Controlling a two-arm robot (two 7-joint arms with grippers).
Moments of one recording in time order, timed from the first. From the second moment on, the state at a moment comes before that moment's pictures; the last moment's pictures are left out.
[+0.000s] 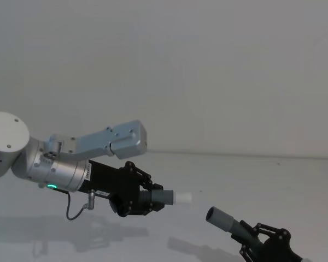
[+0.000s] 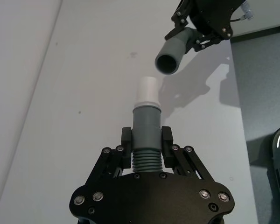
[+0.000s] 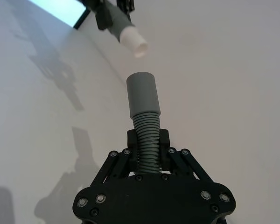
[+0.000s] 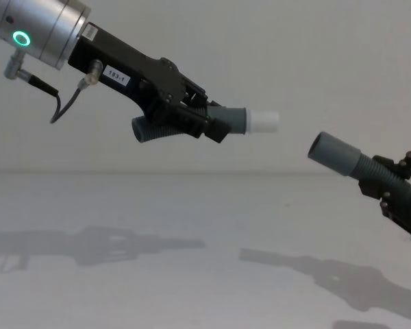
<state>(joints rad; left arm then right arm) -1.00 0.55 0.85 -1.36 -0.28 0.20 -1.05 0.14 0.49 -0.26 -1.47 -0.16 -0.56 0.38</state>
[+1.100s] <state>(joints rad) -1.03 0.53 0.89 -1.33 -0.29 0.21 -1.06 0.12 0.51 -0.27 -1.52 -0.21 -0.46 0.36</state>
